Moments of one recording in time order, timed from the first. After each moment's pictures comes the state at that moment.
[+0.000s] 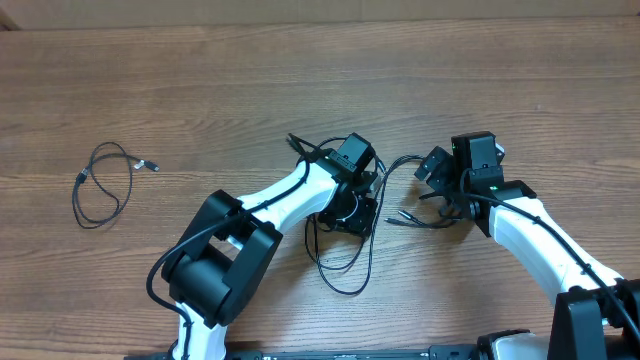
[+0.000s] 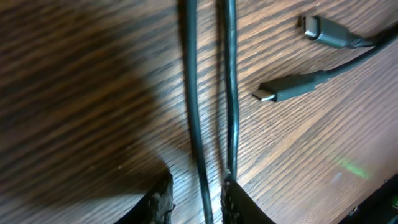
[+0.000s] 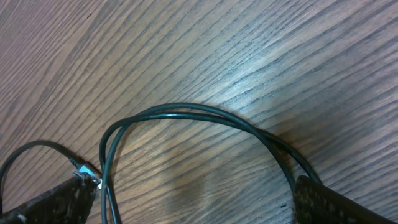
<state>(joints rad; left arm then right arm) -0.67 2.02 1.28 -0.69 0.43 -0.32 0.17 1.49 0.78 -0.34 0.07 0.81</state>
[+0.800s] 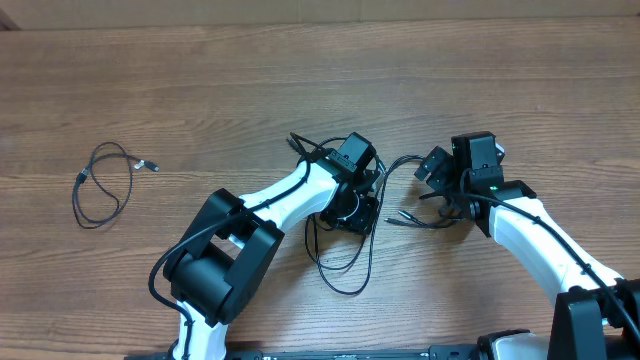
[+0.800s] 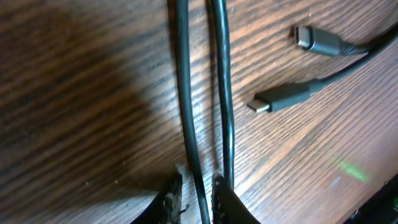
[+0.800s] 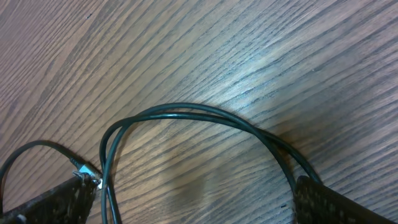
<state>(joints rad) -0.68 2.03 1.28 -0.68 0.44 -0.31 0.17 1.49 0.78 -0.34 0.07 0.81</state>
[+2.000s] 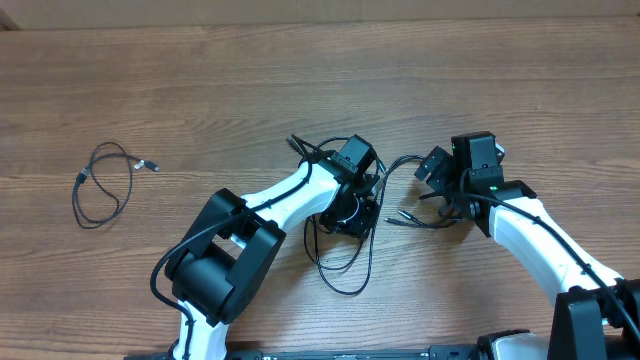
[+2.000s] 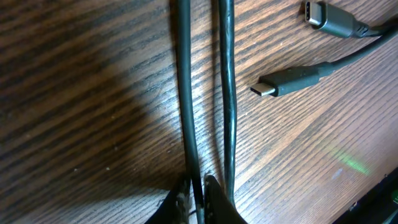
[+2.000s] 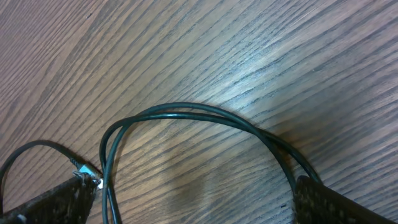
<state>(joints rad) -0.68 2.03 1.29 -0.71 0.44 -0.31 0.17 1.49 0.78 -0.34 0.07 0.81</state>
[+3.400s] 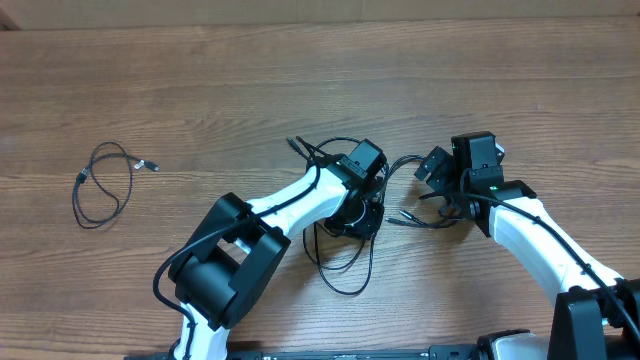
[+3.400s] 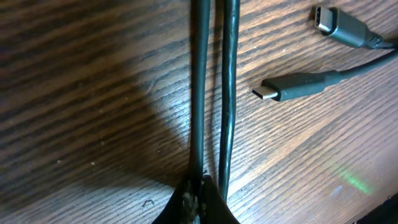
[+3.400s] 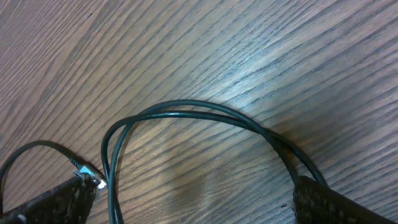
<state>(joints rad) -0.72 2.03 1.30 -0.71 0.37 -0.43 0.17 1.49 0.78 -0.34 0.07 0.81</state>
